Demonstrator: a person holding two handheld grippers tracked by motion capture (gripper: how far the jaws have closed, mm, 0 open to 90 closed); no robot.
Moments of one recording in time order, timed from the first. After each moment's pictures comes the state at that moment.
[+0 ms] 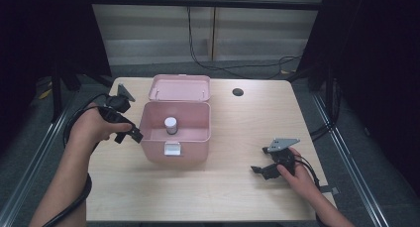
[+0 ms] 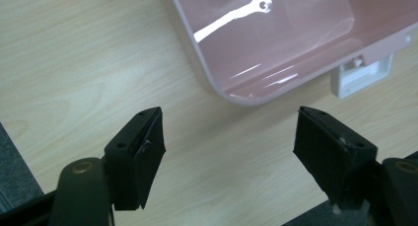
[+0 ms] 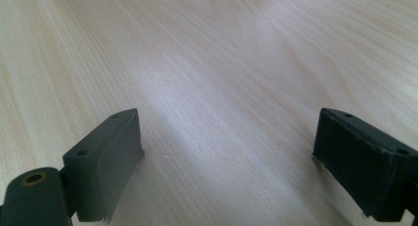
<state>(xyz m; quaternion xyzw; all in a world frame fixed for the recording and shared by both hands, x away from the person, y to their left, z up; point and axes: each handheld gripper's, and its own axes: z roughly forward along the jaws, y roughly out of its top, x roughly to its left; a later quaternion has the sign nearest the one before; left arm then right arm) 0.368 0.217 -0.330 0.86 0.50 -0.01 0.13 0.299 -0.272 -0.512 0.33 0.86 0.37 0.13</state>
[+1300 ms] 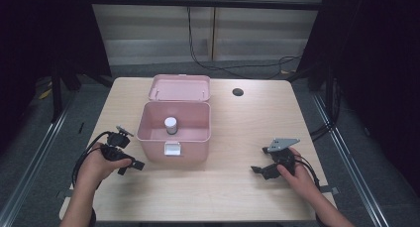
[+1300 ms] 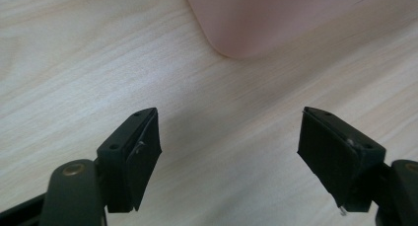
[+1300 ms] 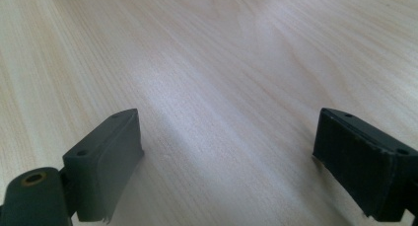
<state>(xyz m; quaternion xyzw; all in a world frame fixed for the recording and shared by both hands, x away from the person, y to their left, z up) 0.336 0.241 -0.446 0.86 0.48 -0.01 0.19 0.299 -0.272 -0.512 0.33 0.86 0.37 0.12</state>
